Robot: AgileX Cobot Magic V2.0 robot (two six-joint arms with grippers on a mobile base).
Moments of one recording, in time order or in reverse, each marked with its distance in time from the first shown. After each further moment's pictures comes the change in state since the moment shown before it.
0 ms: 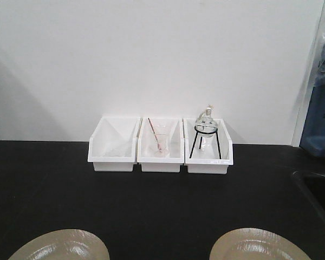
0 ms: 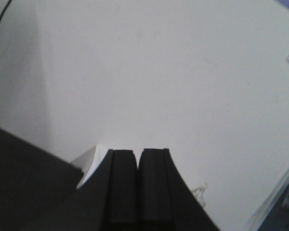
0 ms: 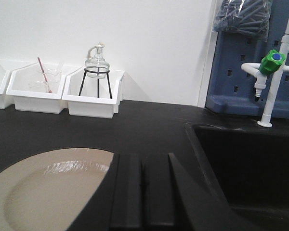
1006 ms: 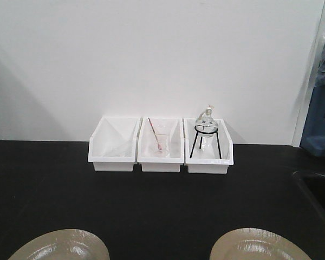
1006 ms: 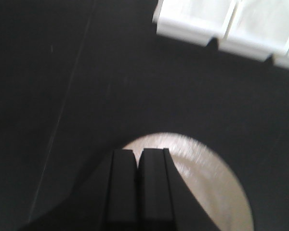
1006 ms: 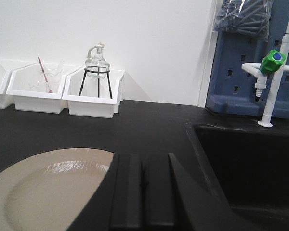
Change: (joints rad) left arm 0.246 0.945 -0.654 -0.150 0.726 0.527; right arm 0.000 0.000 0.000 0.000 0.000 0.000
